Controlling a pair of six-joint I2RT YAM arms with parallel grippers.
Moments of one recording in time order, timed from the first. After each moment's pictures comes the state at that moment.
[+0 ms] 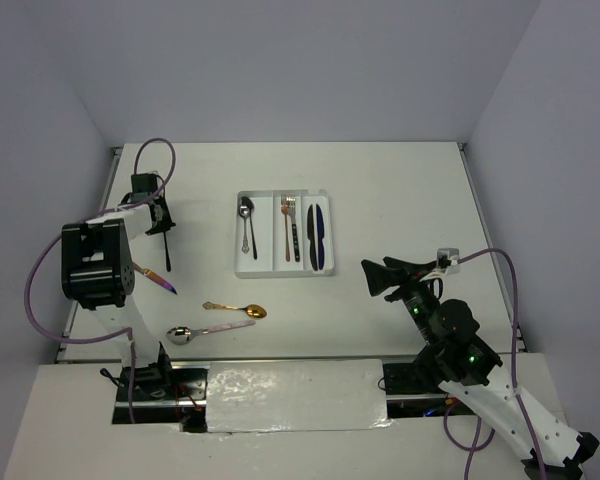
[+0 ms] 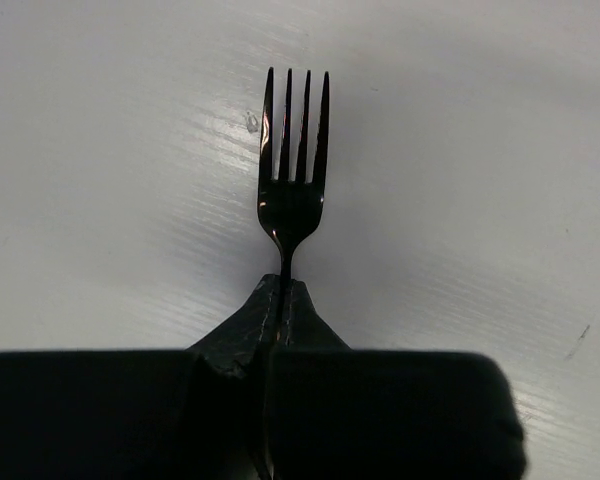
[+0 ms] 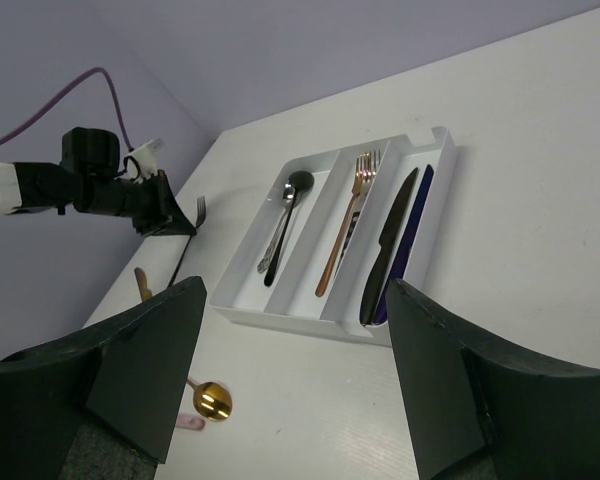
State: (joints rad) left arm 0.16 1.85 1.10 -0.16 -0.13 -0.16; right arm 0.74 0.08 0.24 -0.04 0.35 0.55
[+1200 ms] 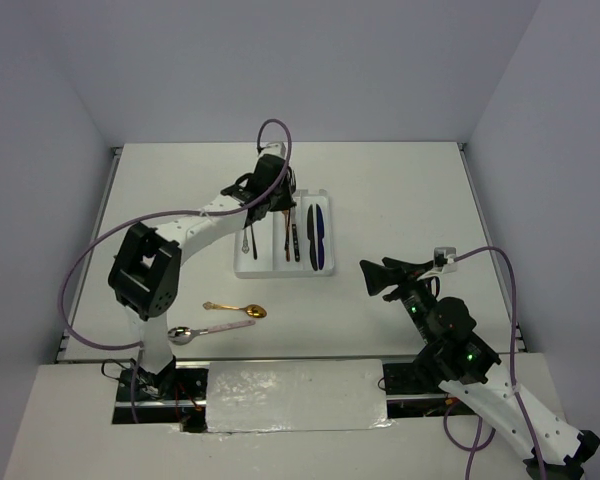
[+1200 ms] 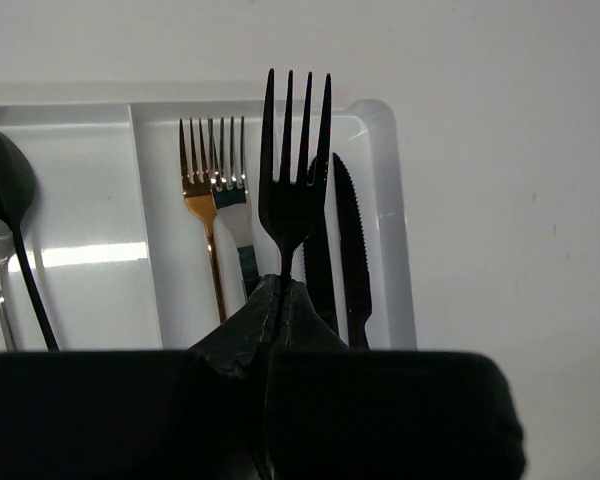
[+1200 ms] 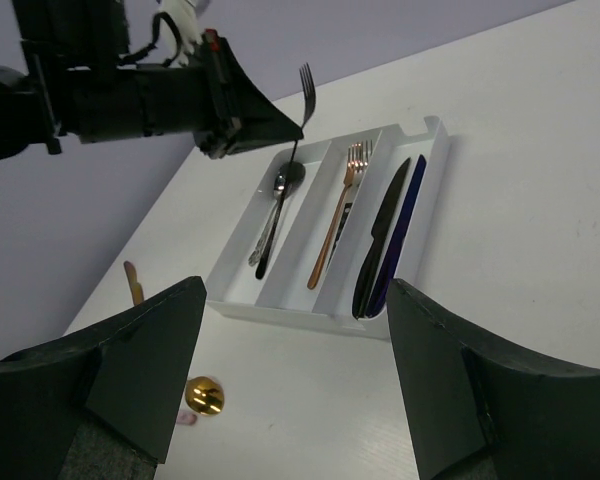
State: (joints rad) left arm -0.57 1.84 1.45 -0.20 -0.18 -0.57; right arm 0.74 0.11 0.24 -0.04 0.36 0.55
